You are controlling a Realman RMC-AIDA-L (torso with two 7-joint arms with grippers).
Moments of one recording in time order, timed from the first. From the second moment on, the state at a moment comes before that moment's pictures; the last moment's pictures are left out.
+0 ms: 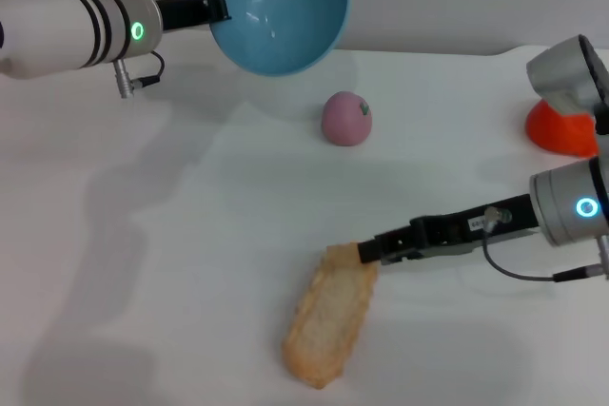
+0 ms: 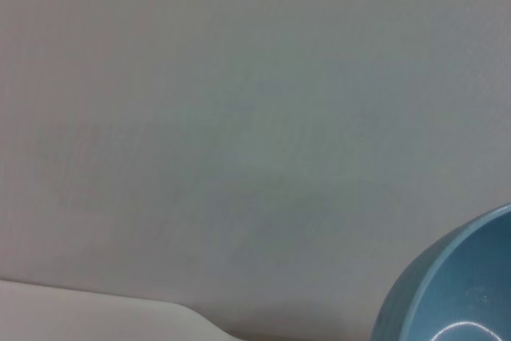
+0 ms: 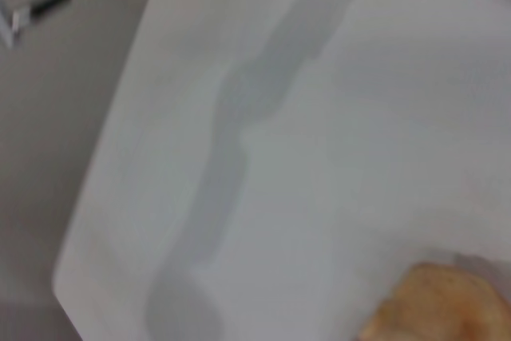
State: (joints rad) left arm -0.59 -2.05 -1.77 -0.90 2.24 -0.50 0.32; right arm 0.67 2.08 -1.24 -0.64 -2.00 -1.37 2.48
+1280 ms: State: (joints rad) left arm -0.59 -2.05 -1.76 -0.89 2.24 -0.48 0.32; right arm 0.73 2.08 -1.42 -0.54 -2.02 -1.20 2.72
